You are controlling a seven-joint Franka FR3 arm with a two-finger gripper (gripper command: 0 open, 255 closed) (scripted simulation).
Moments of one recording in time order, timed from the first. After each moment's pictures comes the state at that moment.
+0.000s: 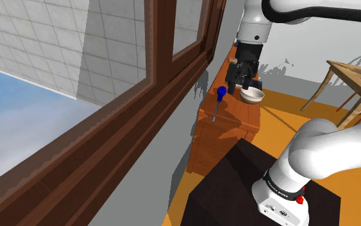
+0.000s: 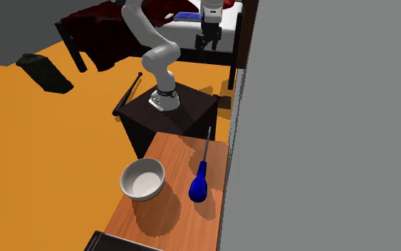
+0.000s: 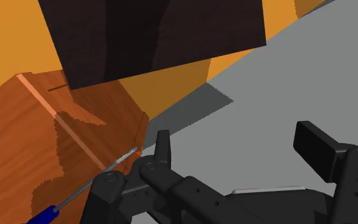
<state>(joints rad) -0.02 -0.78 0.03 -2.40 0.10 1.50 0.15</state>
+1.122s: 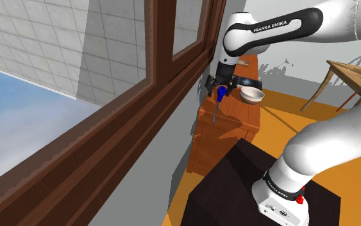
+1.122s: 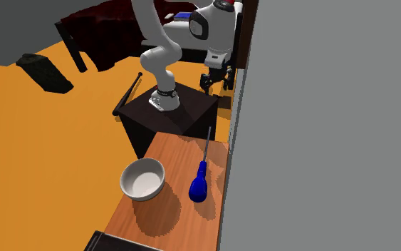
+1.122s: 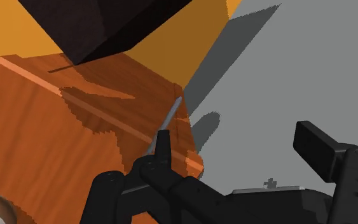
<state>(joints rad) -0.19 -0.42 -0.02 -2.44 0.04 1.97 0.34</state>
